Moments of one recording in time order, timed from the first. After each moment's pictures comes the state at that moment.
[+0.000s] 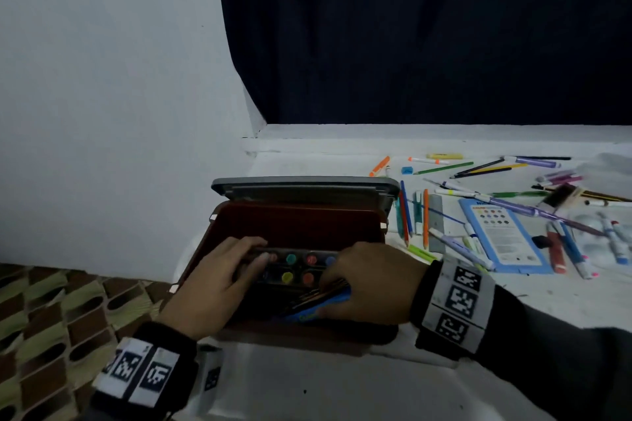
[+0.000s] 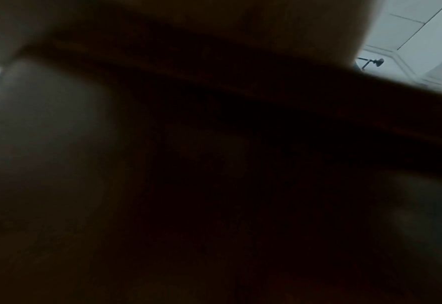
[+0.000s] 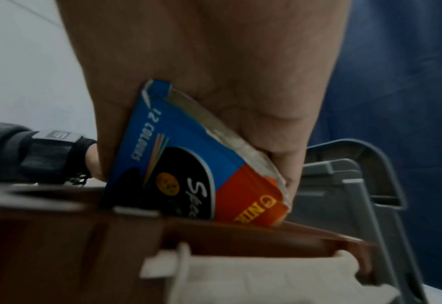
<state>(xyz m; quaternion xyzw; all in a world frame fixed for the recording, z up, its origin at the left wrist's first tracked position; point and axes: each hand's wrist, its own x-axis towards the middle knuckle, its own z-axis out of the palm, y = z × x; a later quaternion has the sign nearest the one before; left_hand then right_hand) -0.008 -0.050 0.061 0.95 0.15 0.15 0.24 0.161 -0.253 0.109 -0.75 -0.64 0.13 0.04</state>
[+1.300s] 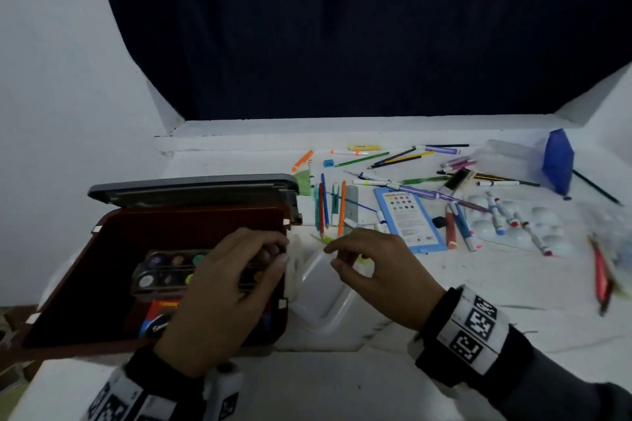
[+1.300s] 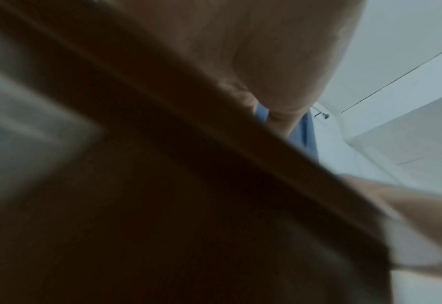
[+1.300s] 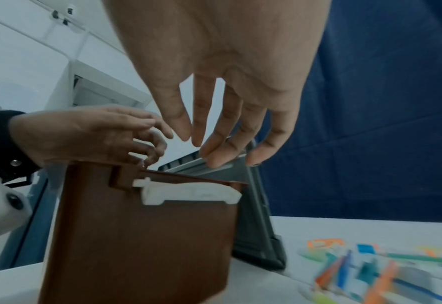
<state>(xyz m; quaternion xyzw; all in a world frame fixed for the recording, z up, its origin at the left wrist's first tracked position) 0.069 -0.193 0.090 0.91 0.02 0.26 0.32 0.215 -0.384 0.078 -0.79 -0.49 0.00 0.37</state>
